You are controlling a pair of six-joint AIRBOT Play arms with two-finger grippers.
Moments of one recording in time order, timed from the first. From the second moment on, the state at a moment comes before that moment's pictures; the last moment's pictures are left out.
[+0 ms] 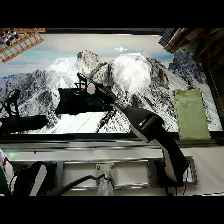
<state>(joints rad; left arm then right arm) 0.26 -0.64 0.62 1.14 -1.27 -1.38 0.76 -2.18 1.99 -0.72 0.84 1.86</state>
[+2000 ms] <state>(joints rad) 0.26 -0.64 0.62 0.95 -1.05 -1.39 0.32 -1.92 1.46 -0.65 0.97 1.43</state>
